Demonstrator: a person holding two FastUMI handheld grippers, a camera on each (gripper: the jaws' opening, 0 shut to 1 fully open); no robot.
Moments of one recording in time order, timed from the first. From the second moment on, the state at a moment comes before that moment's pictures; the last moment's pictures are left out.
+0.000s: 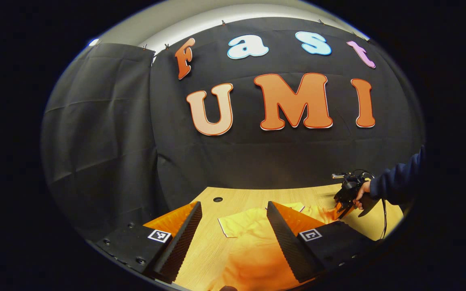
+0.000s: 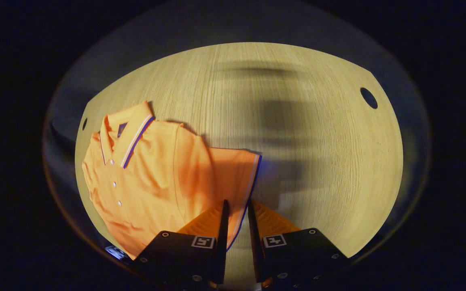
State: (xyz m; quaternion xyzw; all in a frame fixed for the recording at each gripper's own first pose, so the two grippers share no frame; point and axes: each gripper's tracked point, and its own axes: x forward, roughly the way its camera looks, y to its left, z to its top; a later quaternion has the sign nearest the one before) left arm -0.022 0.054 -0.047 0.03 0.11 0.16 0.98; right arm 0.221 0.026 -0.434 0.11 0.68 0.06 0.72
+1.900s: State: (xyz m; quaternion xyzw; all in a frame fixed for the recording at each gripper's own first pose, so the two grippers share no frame) left arm -0.028 0.052 -0.063 0.01 0.12 0.15 0.98; right arm 0.252 0.082 -0.355 0.16 0.59 0.15 0.78
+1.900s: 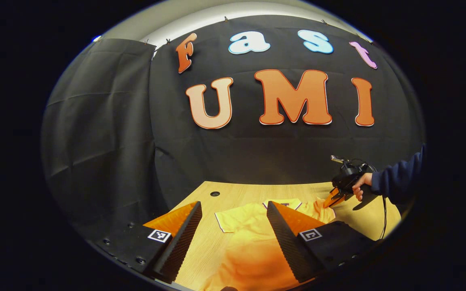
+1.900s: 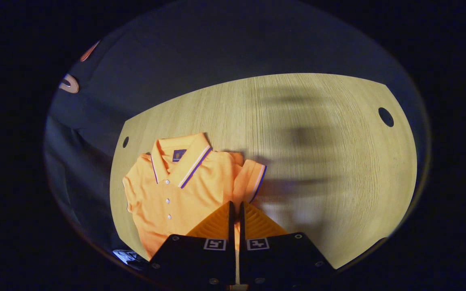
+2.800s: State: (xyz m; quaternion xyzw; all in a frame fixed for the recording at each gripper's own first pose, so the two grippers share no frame) left arm -0.078 0.101 -0.087 0.00 0.14 0.23 0.96; right arm 0.230 0.201 -0.337 0.17 0.62 0.21 0.73
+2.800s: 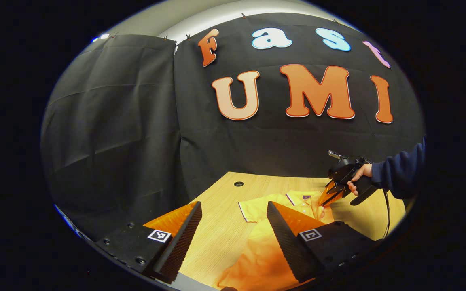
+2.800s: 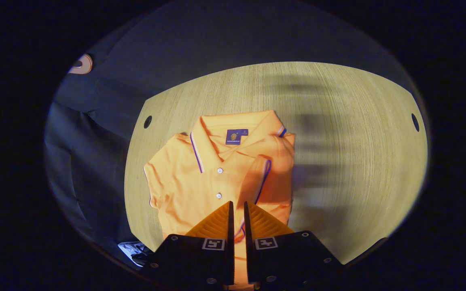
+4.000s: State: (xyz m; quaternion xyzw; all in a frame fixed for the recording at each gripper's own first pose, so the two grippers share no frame) left arm -0.001 0.134 -0.126 -0.10 0.20 0.15 0.96; right arm 0.200 0.131 -0.236 0.13 0.45 0.20 0.86
